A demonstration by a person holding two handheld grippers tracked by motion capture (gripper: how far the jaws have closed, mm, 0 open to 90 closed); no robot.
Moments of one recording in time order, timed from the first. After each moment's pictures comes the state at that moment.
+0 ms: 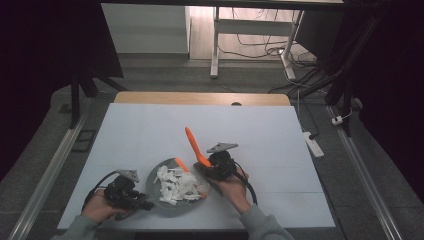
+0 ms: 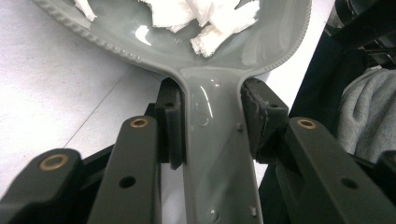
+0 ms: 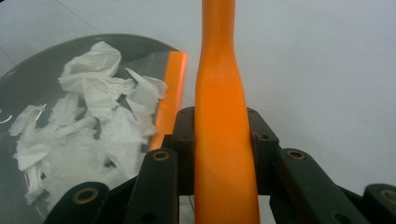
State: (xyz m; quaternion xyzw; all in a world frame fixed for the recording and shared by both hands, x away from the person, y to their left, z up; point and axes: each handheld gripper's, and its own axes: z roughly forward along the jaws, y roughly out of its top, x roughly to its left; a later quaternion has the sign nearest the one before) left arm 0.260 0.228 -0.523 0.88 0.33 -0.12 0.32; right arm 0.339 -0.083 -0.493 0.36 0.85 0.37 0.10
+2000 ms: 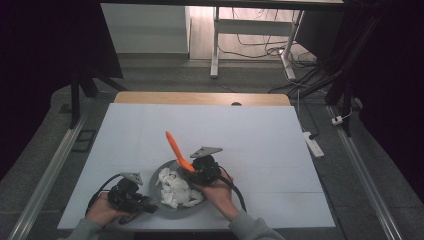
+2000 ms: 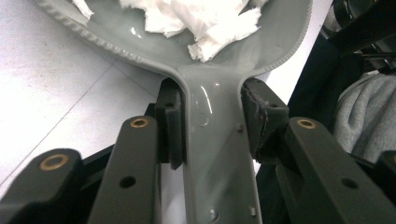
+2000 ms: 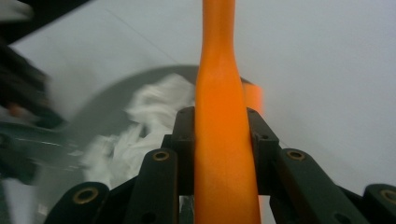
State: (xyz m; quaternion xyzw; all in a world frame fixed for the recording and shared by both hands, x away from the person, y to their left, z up) left arm 0.254 0.217 -0.526 0.88 0.34 -0.12 0.32; right arm 0.315 -0.039 -0.487 0.32 0.85 0.41 0.07
